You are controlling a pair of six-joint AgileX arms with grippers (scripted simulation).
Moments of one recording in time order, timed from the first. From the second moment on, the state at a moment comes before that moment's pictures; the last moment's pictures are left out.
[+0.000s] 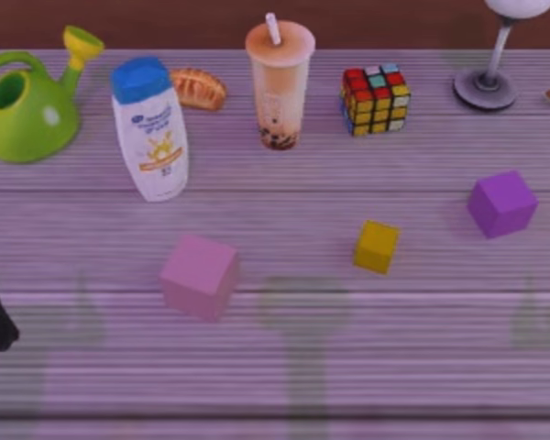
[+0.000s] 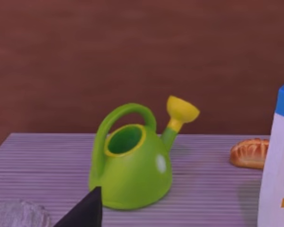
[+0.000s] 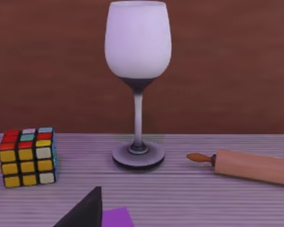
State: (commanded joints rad) left arm 0.00 0.00 0.00 0.00 0.00 0.00; right arm 0.00 0.00 0.00 0.00 0.00 0.00
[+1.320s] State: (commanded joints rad) left arm 0.00 0.00 0.00 0.00 0.00 0.00; right arm 0.37 1.72 1.37 -0.89 0.00 -0.50
